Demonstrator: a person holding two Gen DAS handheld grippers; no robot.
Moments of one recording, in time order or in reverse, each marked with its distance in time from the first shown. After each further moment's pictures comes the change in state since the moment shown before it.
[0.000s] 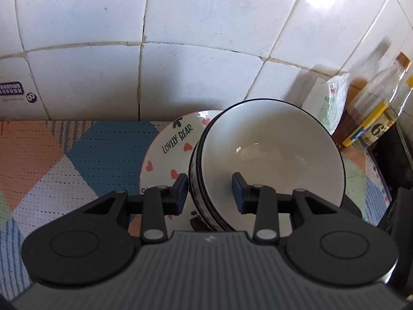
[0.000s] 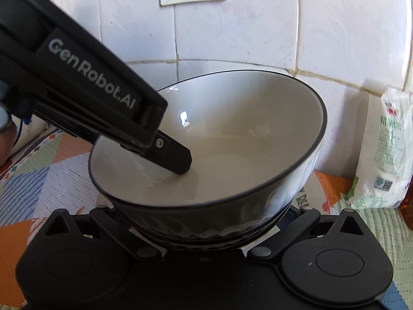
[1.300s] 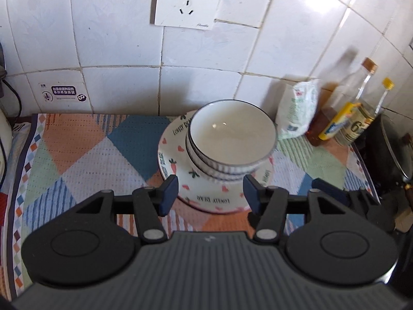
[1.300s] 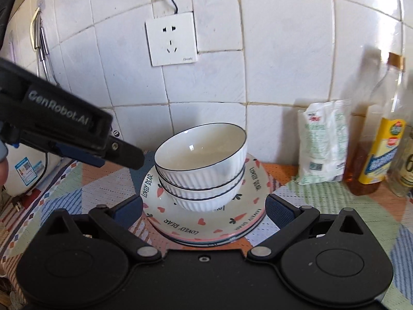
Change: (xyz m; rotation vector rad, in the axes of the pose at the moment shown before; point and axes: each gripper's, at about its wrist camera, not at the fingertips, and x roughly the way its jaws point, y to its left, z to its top) left arm -0.130 -0.046 -0.031 -0.003 -0.029 0.092; right arm -0.140 -0.003 0.006 0.134 -0.028 -0.060
